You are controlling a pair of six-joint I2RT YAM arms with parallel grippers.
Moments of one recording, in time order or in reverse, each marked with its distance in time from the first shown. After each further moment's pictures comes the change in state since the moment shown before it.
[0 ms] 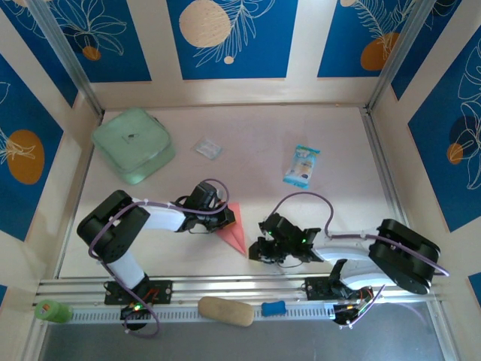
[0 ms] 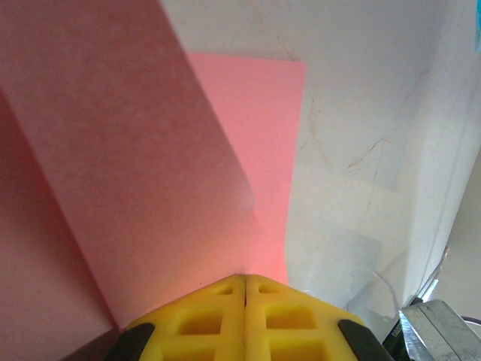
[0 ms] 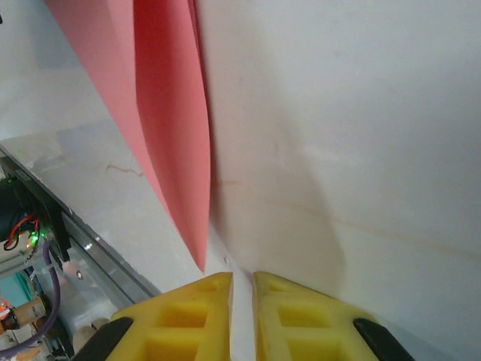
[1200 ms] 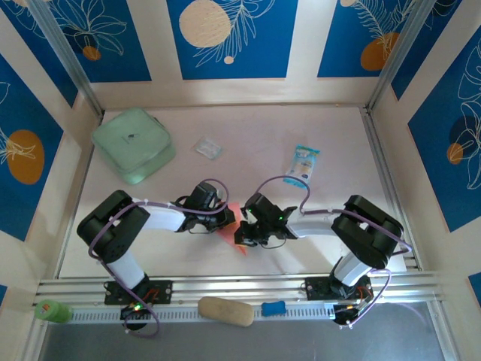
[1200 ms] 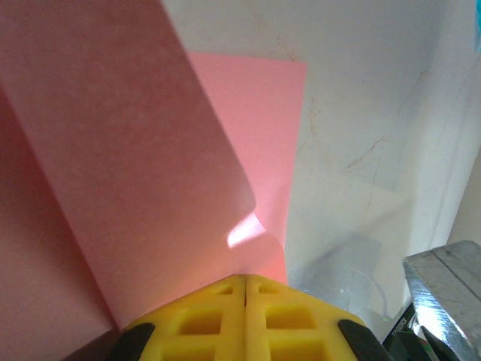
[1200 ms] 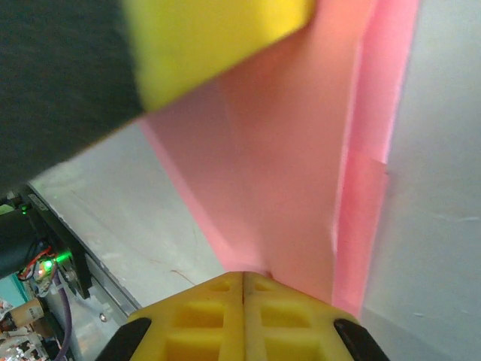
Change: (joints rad) left arm 0.000 0.000 -0.001 0.002 0.000 0.000; right arm -0.078 0.334 0.298 -0.042 -0.096 -0.166
